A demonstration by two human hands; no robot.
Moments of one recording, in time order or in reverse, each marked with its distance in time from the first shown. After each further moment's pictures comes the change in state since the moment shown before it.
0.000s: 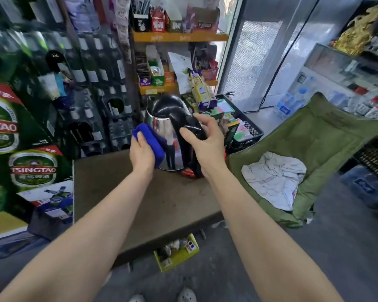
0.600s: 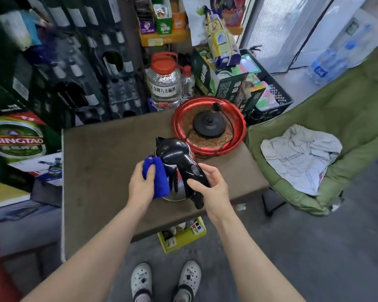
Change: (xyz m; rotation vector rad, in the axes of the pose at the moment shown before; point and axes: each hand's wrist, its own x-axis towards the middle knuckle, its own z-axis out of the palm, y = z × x) left_hand 0.005 -0.174 -0.006 0.213 -0.151 -0.098; right_hand -0.051 0.213 -0.038 0.234 -0.095 0.566
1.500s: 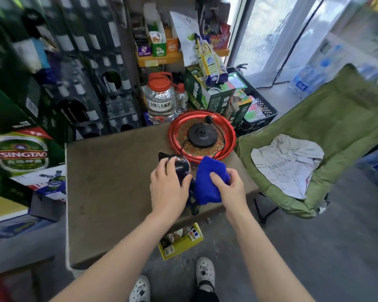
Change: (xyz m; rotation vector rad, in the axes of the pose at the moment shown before) left_hand -0.071 0.071 0.027 0.645 -0.015 0.445; right_hand -0.035 -0.062 -0.019 -0.230 0.214 -0.072
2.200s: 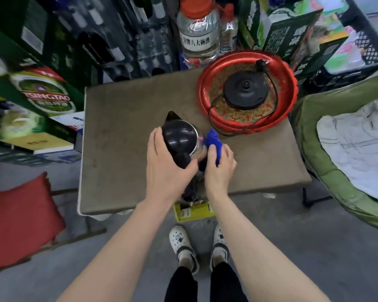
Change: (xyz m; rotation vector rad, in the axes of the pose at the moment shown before) left_hand 0.020 -0.025 0.067 0.011 0.136 -0.321; right_hand 0.089 0.123 0.063 -0.374 -0.027 -0.010
